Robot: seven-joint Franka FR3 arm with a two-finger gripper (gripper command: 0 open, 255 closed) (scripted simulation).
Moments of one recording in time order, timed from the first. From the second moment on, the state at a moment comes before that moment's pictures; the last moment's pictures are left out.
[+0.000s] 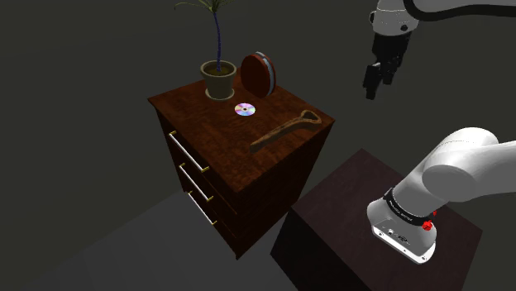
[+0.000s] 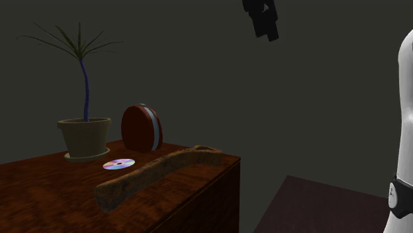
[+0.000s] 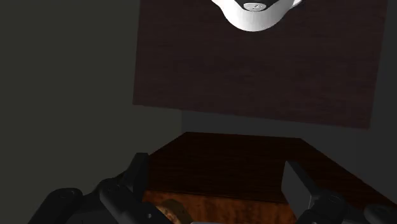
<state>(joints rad) 0.00 -0.78 0.07 -2.44 -0.12 1.45 0.03</state>
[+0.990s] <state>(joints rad) 0.12 -0.49 -0.18 -2.55 -0.25 1.97 -0.59</state>
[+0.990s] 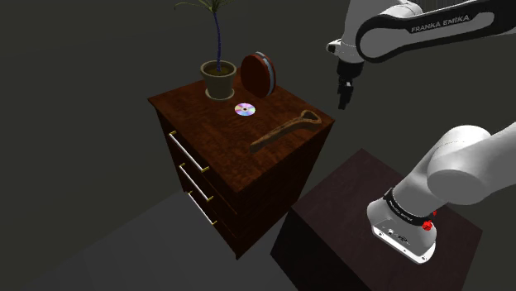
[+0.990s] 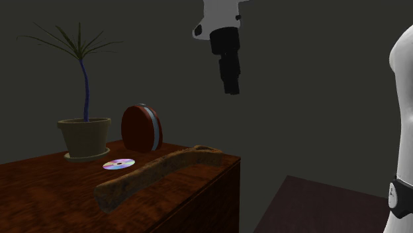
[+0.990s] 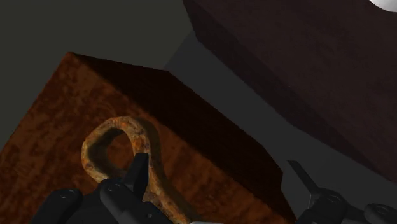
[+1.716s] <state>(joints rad) 0.25 -0.08 -0.31 -2.44 -0.12 2.36 -1.17</state>
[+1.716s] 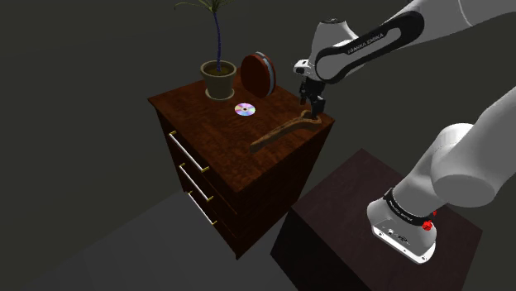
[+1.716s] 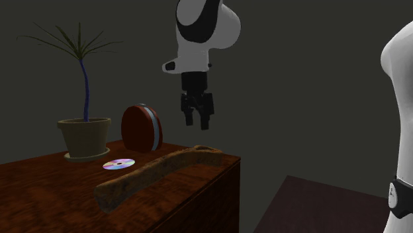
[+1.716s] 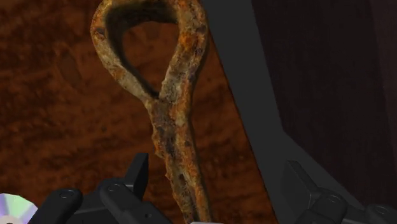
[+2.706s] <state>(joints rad) 0.28 0.21 -0.25 -2.37 0.10 2.58 -1.56</state>
